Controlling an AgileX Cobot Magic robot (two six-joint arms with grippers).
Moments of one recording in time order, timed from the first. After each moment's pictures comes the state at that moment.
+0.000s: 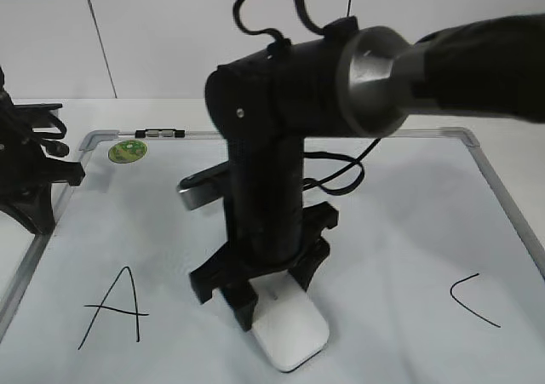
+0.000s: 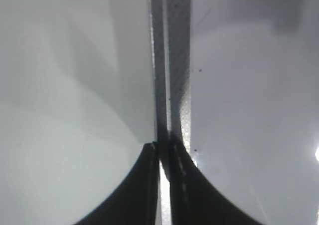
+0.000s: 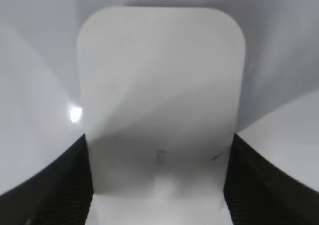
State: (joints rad) left arm -0.11 1.99 -1.32 -0.08 0.99 -0.04; right arm 0.78 2.09 -1.58 0.05 1.22 0.19
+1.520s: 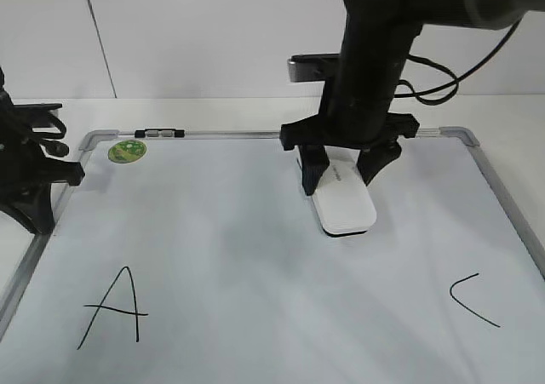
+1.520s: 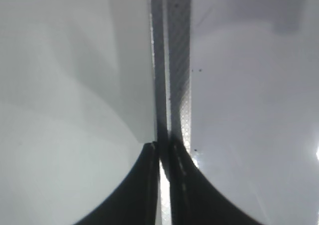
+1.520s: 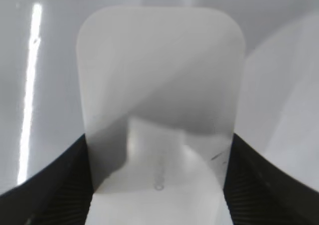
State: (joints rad) left arm -0.11 1.99 -1.32 -0.08 0.99 -0.04; right arm 0.47 2.06 -1.73 0.08 1.22 0.19
